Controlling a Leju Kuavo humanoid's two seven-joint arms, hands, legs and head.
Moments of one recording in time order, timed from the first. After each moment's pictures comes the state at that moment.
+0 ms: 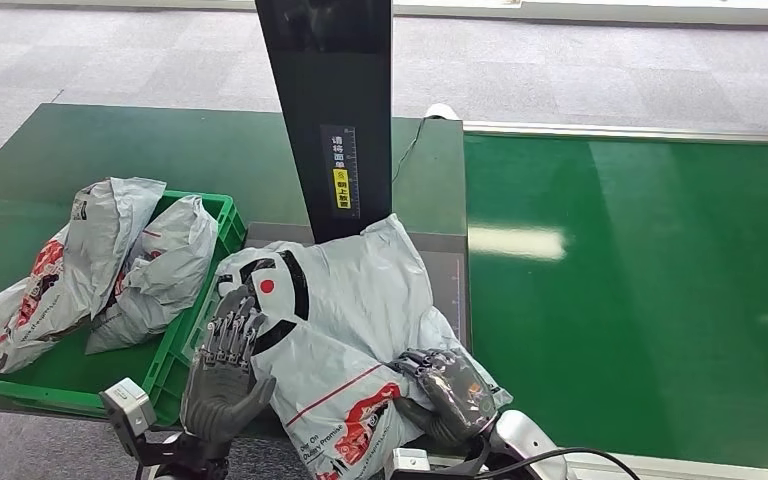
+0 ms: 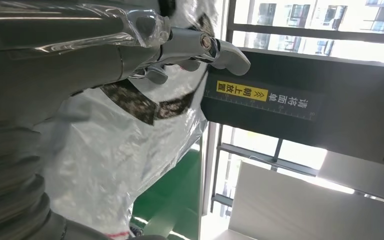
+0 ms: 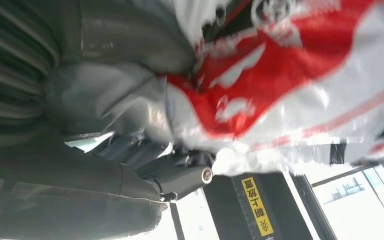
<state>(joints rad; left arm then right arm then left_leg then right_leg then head) 0.13 -0.14 -0.14 -1.61 0.00 -0.27 -0.51 0.00 -0.05 0.41 -1.49 0.95 -0.21 -0.50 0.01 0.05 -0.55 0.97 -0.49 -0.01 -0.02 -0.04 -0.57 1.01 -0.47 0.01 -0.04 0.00</state>
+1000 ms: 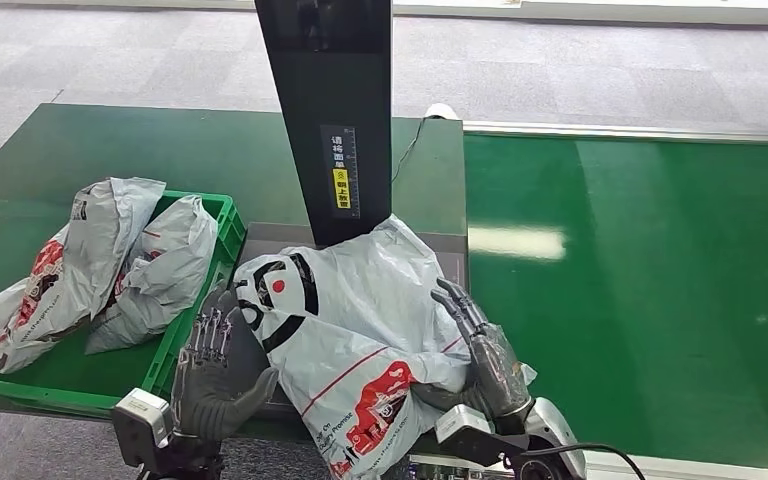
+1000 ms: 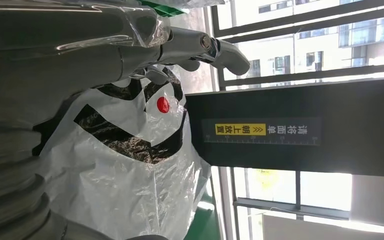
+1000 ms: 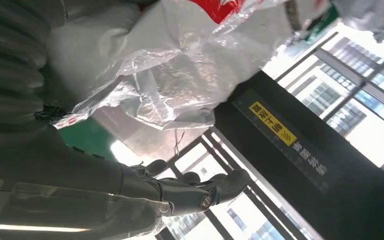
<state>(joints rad) 0.14 -0.13 -0.16 -1.66 -0.23 -0.06 -0.55 0.00 -0.03 0.30 -1.56 0.51 -0.19 -0.55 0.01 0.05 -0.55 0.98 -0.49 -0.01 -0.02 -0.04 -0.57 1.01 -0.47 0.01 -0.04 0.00</state>
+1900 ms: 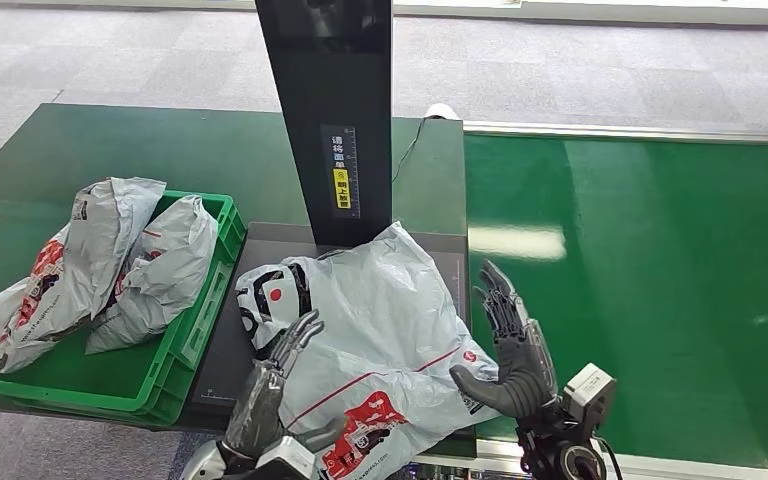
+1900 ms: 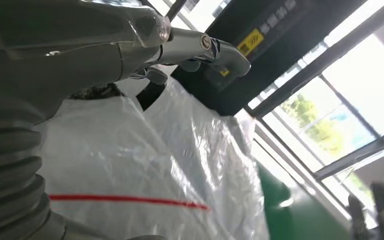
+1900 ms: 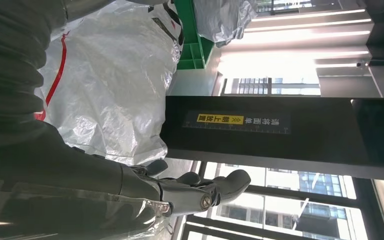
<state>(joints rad) 0.13 -0.07 -0.37 -1.62 -0.89 0.09 -0.42 0.02 0.03 0.14 -1.59 -0.08 0.23 -0.58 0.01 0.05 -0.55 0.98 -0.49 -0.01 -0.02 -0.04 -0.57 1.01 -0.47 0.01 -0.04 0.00</state>
